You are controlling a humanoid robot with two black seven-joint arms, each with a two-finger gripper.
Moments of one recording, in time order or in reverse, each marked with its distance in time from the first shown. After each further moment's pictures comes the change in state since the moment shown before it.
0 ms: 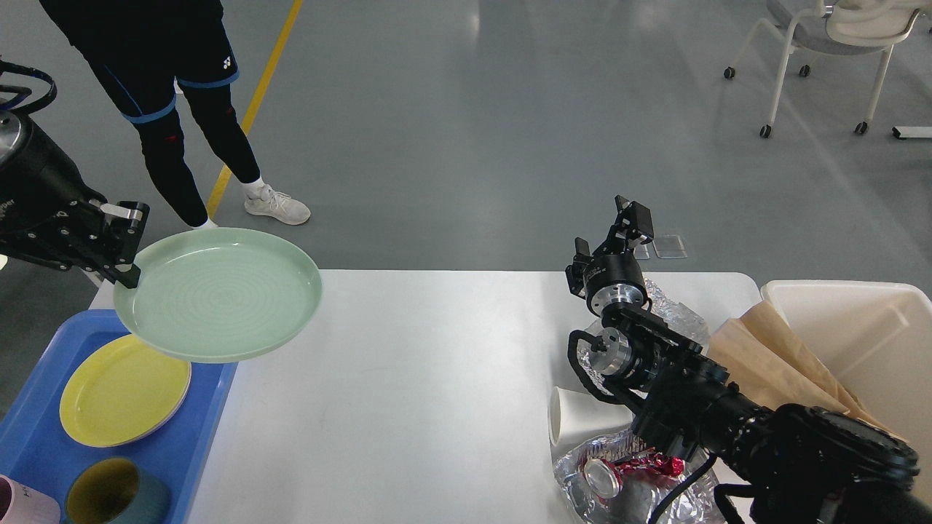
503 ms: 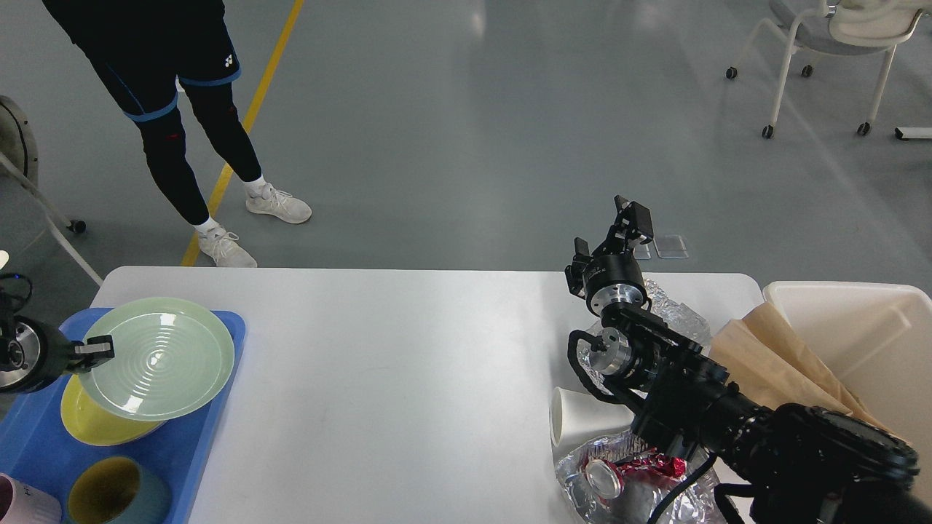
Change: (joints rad) left arm 0.640 0.028 0.026 0.062 -0.032 0.841 -0.056; right arm 0.000 0.000 0.000 0.000 0.000 0.000 -0.001
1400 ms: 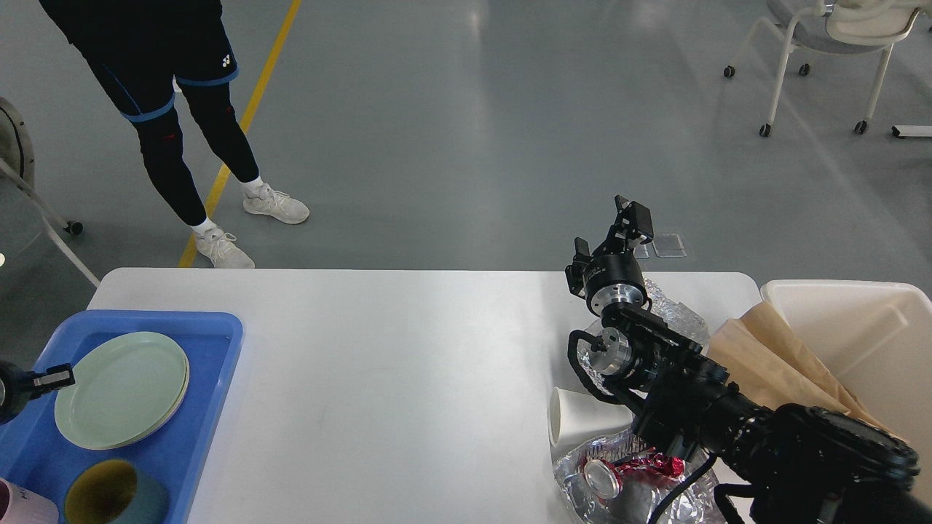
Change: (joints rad) left arm 0.275 0.017 -0.061 0.262 -0.047 0.071 -0.037; right arm 0.000 0.000 0.000 0.000 0.000 0.000 0.001
